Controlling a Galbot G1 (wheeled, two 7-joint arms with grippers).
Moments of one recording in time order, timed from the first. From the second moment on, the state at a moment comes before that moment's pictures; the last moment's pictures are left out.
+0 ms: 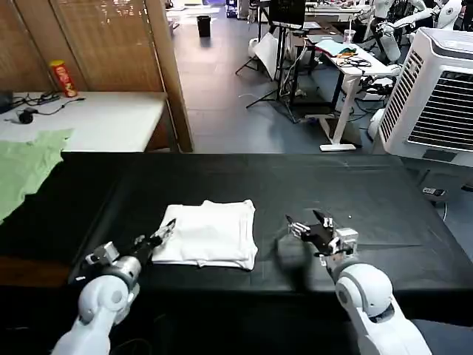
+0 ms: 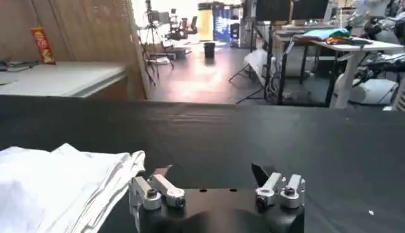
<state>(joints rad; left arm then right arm) 1.24 -1.19 -0.53 -1.80 -0.98 0.40 -0.14 -1.17 1.19 0.39 1.99 0.45 -0.58 0.10</state>
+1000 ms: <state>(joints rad) 1.30 -0.98 -0.66 -1.92 -0.79 0.43 -0.17 -1.18 1.21 0.40 2.00 0.43 -0.57 0.11</state>
